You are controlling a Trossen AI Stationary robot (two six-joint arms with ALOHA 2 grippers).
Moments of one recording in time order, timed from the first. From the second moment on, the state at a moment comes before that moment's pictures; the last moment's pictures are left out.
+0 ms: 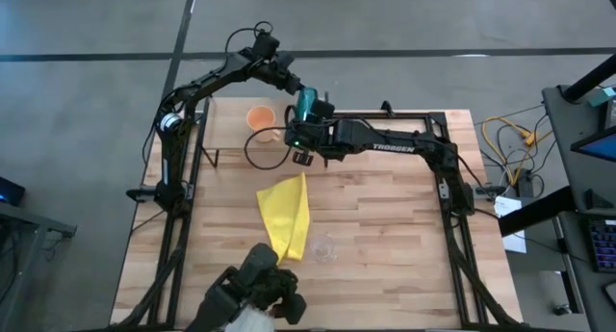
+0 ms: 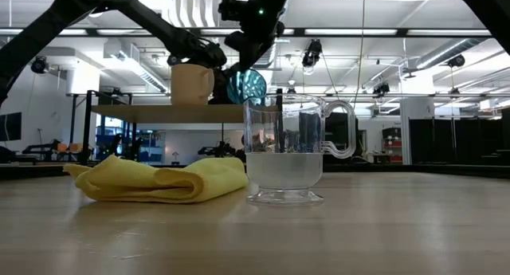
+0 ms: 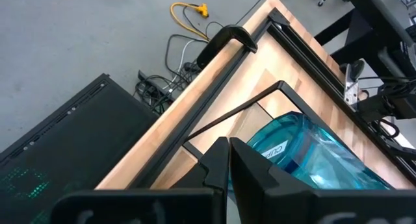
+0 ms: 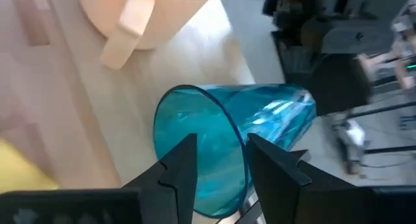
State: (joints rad) left arm 0.90 2.03 1.83 -0.54 0.60 -0.12; right arm -0.13 2.09 2.06 -0.91 0.68 -0.11
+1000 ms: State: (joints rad) left arm 0.88 2.02 1.83 -0.62 0.60 -0.10; right arm -0.15 2.09 2.03 -0.85 0.85 -0.22
